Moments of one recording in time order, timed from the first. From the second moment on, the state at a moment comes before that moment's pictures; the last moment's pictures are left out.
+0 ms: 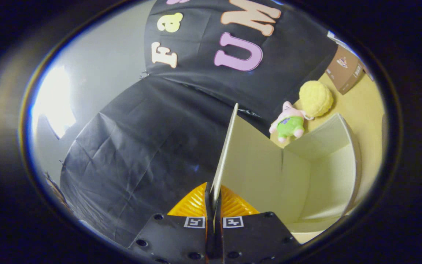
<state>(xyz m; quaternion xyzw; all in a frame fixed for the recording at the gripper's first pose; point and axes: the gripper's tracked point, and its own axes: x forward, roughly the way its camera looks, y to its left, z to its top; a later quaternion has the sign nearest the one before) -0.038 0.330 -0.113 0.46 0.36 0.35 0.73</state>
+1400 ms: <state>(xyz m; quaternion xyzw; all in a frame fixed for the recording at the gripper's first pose) -0.086 0.510 -0.166 0.18 0.32 0.44 0.82</state>
